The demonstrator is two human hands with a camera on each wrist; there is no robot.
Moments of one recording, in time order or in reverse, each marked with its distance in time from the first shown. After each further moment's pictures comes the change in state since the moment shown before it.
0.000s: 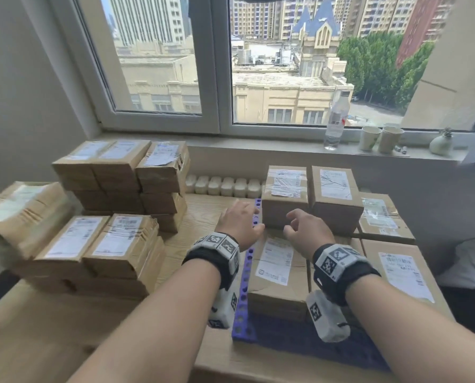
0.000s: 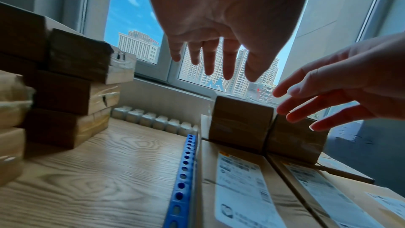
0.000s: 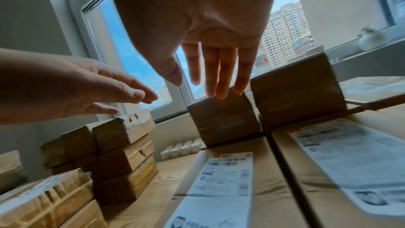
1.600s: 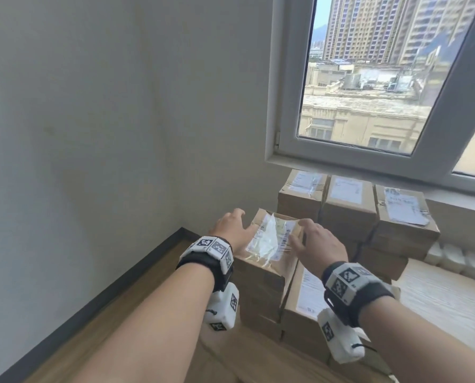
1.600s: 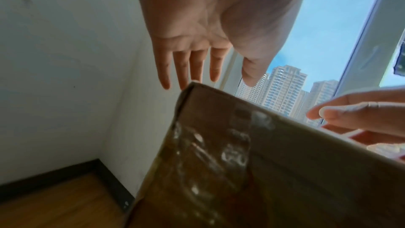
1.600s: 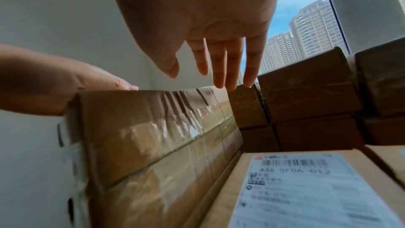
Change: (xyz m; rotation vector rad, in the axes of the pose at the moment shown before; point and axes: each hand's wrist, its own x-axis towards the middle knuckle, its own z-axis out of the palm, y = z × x) left_hand -0.116 -0.508 -0.253 -0.124 0.123 -0.624; right_hand 0.045 -0.491 0.266 -0.070 -0.054 -0.422
